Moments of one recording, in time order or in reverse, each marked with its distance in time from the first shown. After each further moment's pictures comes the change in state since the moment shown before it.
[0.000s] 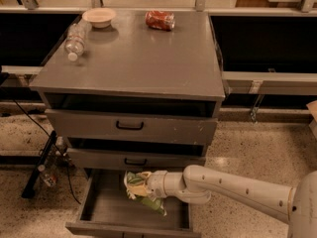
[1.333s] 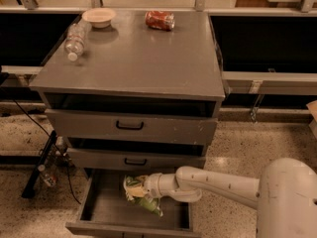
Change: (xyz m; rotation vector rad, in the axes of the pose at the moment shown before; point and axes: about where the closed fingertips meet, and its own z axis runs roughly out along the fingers) arm 0.054 -0.036 0.049 -0.010 0.060 0.081
